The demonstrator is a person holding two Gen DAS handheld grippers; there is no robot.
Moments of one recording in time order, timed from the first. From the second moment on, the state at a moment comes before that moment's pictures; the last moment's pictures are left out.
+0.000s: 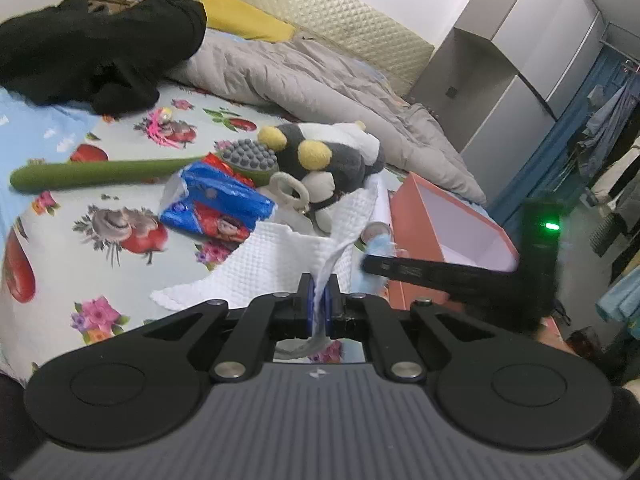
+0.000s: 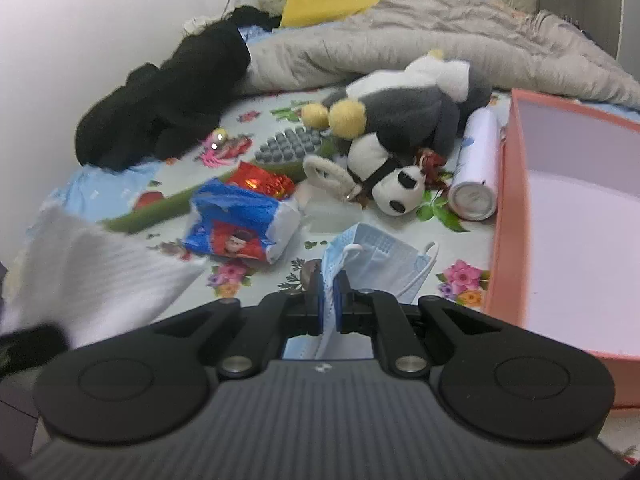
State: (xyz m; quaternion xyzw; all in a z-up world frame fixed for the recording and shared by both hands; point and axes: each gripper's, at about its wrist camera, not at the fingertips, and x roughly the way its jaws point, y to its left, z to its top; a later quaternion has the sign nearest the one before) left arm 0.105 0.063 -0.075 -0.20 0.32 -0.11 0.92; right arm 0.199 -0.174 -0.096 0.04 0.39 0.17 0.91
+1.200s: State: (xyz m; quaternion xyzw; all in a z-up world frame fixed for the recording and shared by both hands) left arm 0.163 -0.151 -0.010 -0.12 0.38 -0.22 0.89; right arm 0.123 -0.385 0.002 0.09 0.31 0.05 0.95
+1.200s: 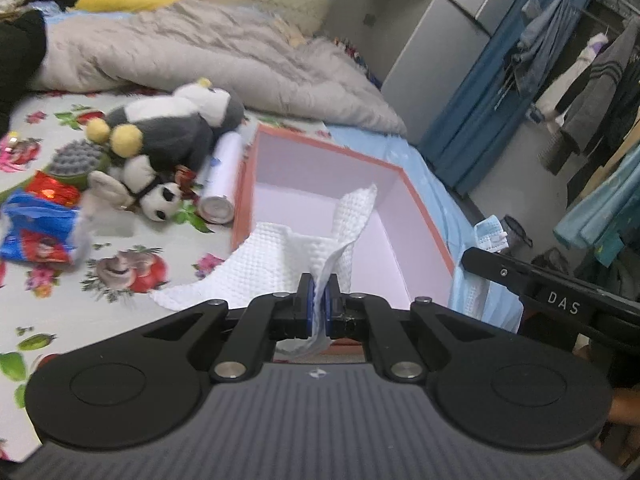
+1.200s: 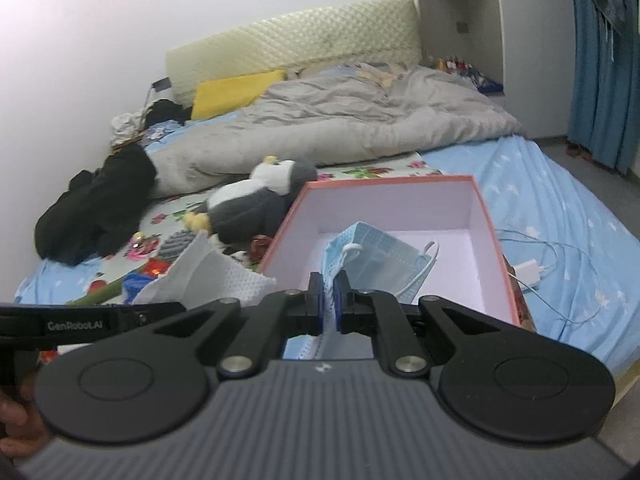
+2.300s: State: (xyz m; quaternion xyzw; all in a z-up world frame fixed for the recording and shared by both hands) left arm 0.361 -0.259 -0.128 -0.06 0.51 -0.21 0.83; right arm 0.276 -0.462 -0.130 0.16 0.45 0.02 0.88
